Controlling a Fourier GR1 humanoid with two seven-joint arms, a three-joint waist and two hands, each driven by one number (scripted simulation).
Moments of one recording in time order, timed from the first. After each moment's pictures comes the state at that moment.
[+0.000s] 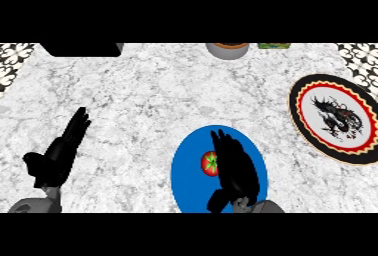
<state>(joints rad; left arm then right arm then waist) -0.05 0.30 -0.03 -1.34 0.12 0.01 -0.14 -0.19 -0.07 0.64 -1.57 0.85 0.10 0.84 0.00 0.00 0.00</state>
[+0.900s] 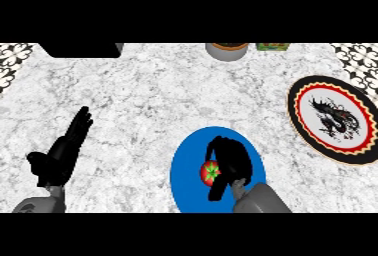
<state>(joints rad) -0.05 0.25 0.02 -1.34 0.06 -0.02 -0.13 -0.27 -0.03 0.54 -1.28 0.88 0.04 0.59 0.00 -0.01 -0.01</state>
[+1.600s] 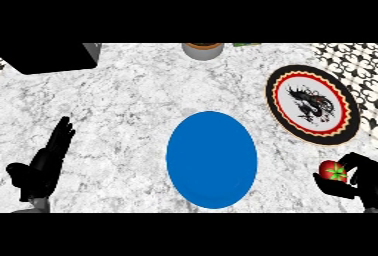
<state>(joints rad) 0.02 0.27 0.09 -1.34 0.08 0.00 -0.15 0.09 -0.47 0.06 -1.40 0.77 -0.25 0.50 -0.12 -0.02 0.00</state>
